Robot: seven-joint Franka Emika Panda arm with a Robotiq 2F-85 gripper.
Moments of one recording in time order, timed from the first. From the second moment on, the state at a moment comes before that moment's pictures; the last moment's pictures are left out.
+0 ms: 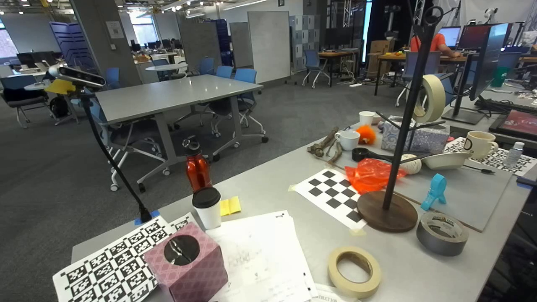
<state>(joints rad) -0.09 -0.73 -0.01 -2.43 -0.14 1.70 0.00</state>
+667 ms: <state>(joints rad) -0.09 -0.69 0.00 -2.44 -0.14 1.74 0.02</state>
